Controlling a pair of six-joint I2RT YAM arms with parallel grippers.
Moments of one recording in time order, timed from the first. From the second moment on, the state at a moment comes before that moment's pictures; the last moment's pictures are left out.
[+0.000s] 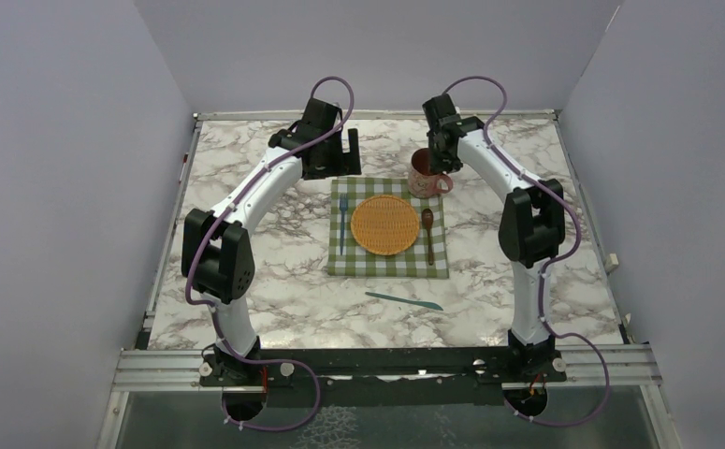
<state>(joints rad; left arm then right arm) -0.42 1.83 1.66 -0.68 0.04 -0.43 0.36 2.14 1.91 -0.82 0.30 0.29</state>
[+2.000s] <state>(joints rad) -0.44 1.81 1.57 -0.69 0.04 -0.43 0.45 1.48 1.28 -0.98 0.09 0.40</state>
